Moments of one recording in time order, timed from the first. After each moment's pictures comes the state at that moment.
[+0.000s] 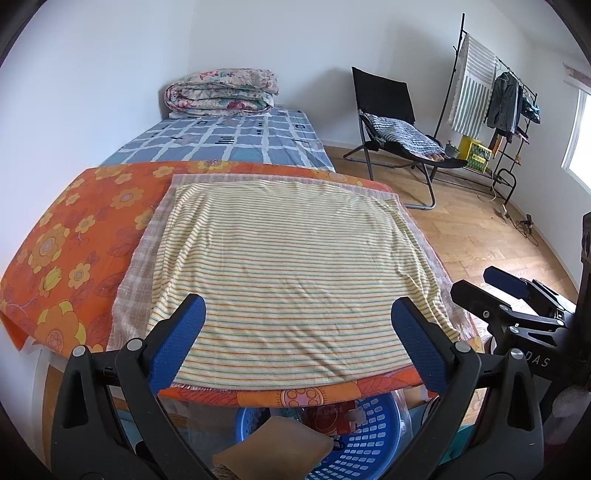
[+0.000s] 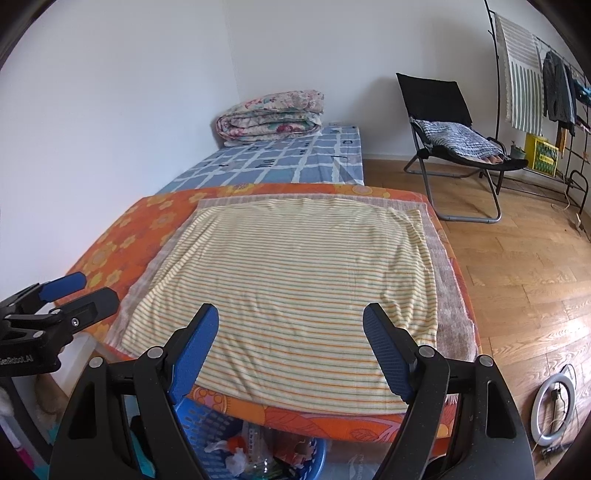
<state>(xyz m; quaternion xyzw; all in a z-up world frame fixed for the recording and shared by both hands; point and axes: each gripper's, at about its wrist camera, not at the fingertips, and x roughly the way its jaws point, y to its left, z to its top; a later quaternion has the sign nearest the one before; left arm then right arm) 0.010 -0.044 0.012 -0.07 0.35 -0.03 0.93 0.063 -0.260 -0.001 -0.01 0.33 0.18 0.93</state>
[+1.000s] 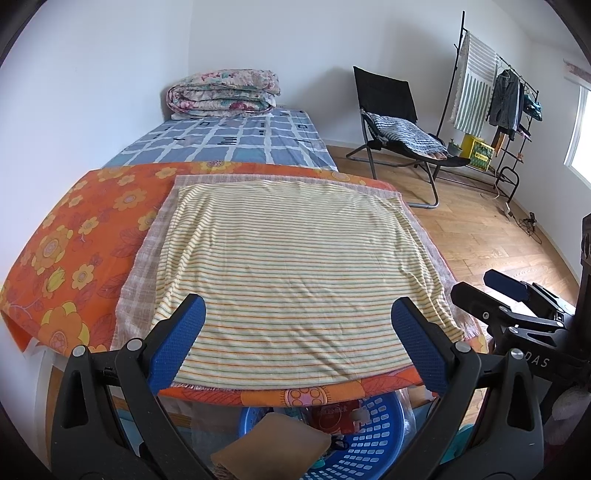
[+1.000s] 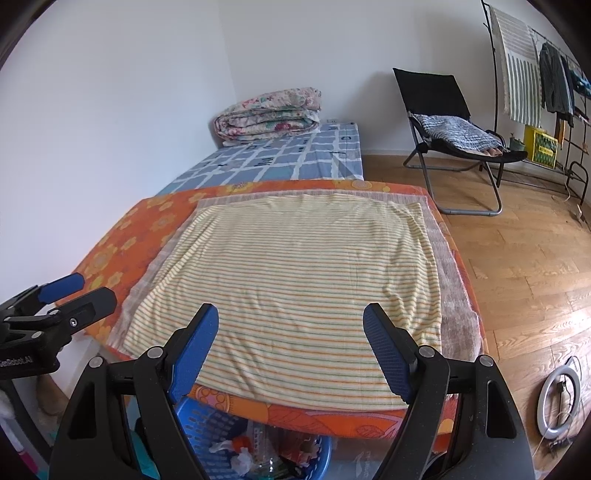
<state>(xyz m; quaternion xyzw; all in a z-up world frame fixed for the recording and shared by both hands) 0.008 -0.041 0.011 -0.07 0.35 -0.03 0.93 0.065 -0.261 -0.007 0.01 0.34 0.18 0.93</state>
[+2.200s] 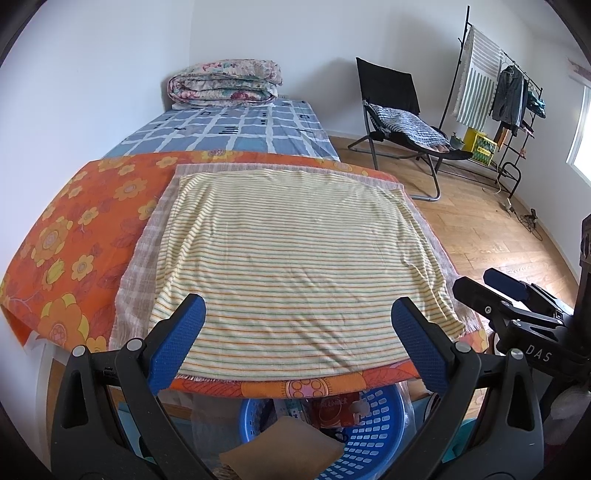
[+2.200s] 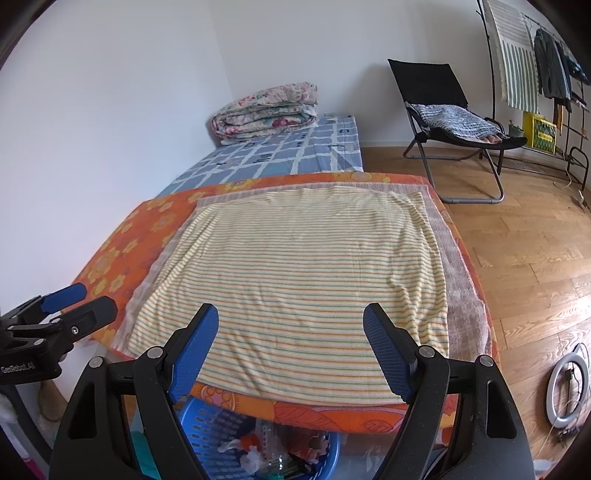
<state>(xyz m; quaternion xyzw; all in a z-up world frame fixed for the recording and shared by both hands) -0.002 -0.022 0.001 -0.07 0.36 -0.03 0.93 0.065 -0.262 -0.014 0.03 0.35 0.17 0.92</state>
